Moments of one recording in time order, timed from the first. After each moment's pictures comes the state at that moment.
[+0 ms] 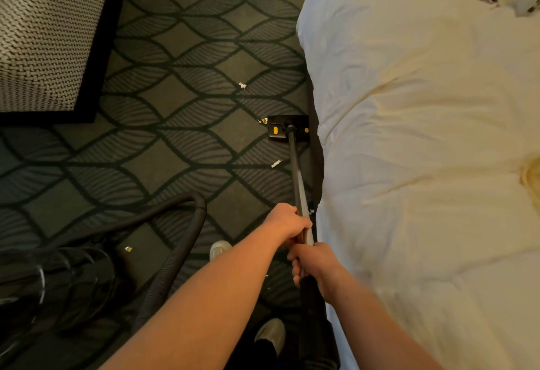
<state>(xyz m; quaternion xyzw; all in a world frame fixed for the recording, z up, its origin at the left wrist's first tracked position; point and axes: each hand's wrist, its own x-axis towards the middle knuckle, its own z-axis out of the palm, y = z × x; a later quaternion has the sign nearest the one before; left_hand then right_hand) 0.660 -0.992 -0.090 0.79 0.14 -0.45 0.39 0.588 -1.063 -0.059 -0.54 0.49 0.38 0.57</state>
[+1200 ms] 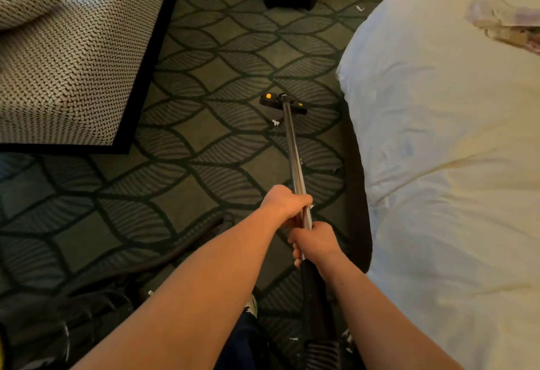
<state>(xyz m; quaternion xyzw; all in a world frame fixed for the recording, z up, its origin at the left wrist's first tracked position) 0.855 -0.893 -0.091 0.79 0.20 -0.35 0.46 0.777 -0.972 -0.067 -0.67 0.37 0.30 0.57</state>
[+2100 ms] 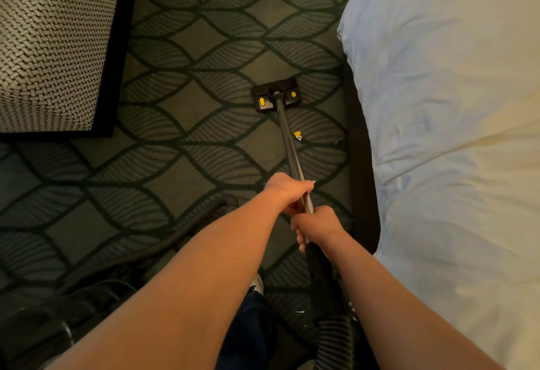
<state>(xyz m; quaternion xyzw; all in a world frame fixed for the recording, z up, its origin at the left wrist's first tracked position) 0.882 -0.895 -0.130 0.74 0.25 -0.42 0.46 0.810 -0.970 -0.102 -0.67 0.40 0.37 0.51</state>
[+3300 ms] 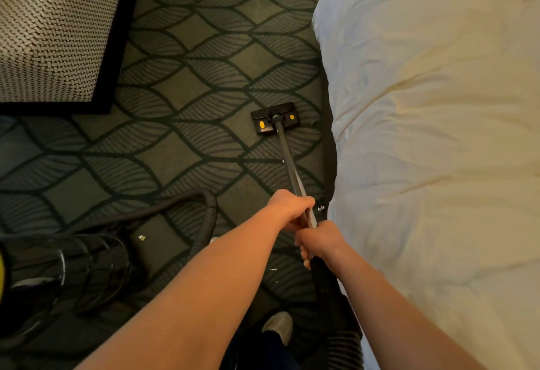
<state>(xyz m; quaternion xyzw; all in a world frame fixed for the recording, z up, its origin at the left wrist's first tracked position) 0.681 -0.978 -0.083 0.73 0.27 -0.44 0.45 0.617 -1.060 -0.071 -0.67 0.39 0.41 0.47</state>
